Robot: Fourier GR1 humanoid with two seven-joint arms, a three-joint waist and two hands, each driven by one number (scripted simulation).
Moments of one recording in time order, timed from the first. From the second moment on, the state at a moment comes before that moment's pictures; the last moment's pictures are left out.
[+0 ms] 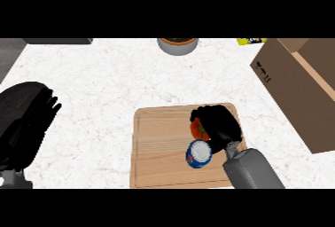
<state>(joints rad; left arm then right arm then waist) -0.01 0.20 0.22 -1.69 0.21 -0.13 0.29 -0.30 -0.05 0.34 -1.42 1.20 0.32 0.16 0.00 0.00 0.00</state>
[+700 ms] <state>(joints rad) -0.05 0.19 0.22 -1.66 0.20 -0.13 0.30 -0.43 -0.02 0.12 -1.27 1.18 0.34 0.27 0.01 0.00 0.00</state>
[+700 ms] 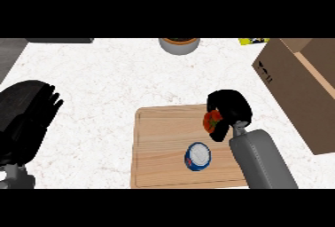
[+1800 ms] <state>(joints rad) -0.04 0.20 0.25 -1.65 0.21 -0.14 0.30 -0.83 -0.08 -0.04 -1.41 1.26 0.34 0.65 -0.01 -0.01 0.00</state>
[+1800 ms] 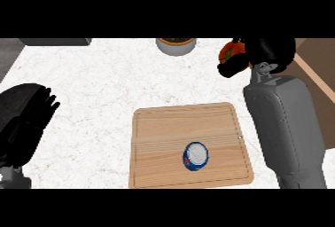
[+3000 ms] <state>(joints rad) -0.04 0.19 0.24 -1.70 0.20 -0.13 0.34 -0.85 -0.42 -0.27 -1.21 1.22 0.18 0.50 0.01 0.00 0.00</state>
